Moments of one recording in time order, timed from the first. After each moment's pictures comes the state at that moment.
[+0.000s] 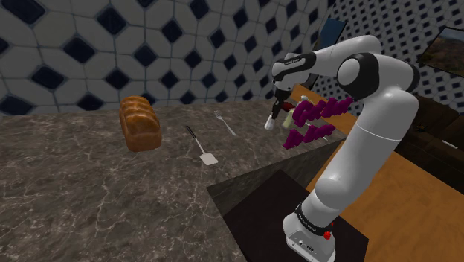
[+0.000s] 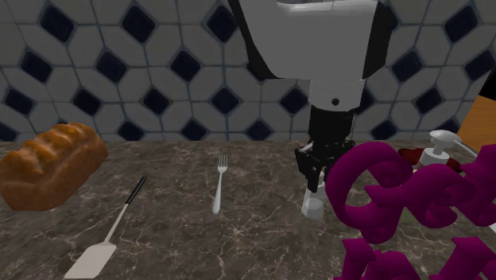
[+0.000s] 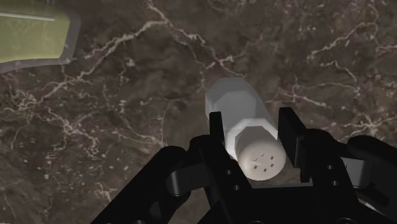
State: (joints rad) arm -0.16 0.13 -0.46 -1.99 0.02 1.97 -0.88
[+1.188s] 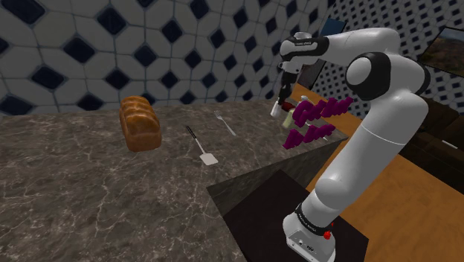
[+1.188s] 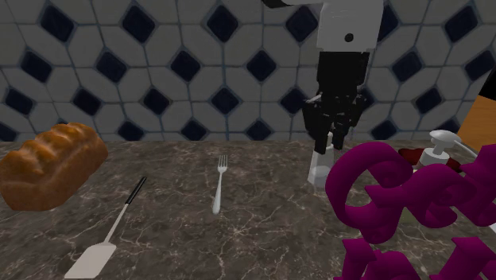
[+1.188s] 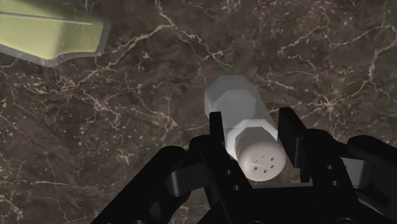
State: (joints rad) arm -0.15 0.07 -0.46 -1.82 -0.01 1.74 -0.86
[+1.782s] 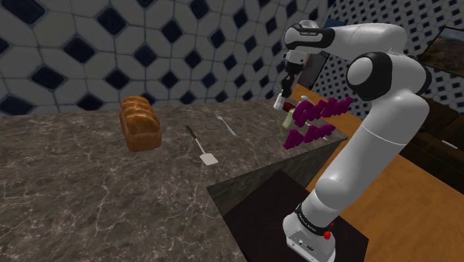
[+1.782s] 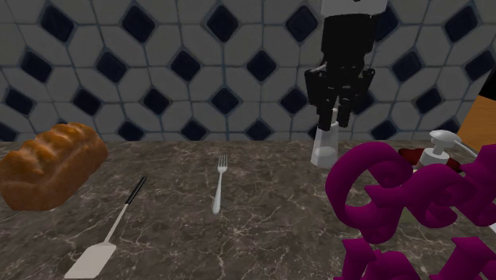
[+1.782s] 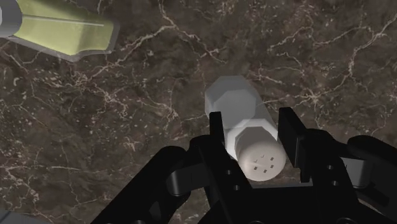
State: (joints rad) arm -0.15 0.06 -0.46 -1.71 -0.02 1.62 -0.86
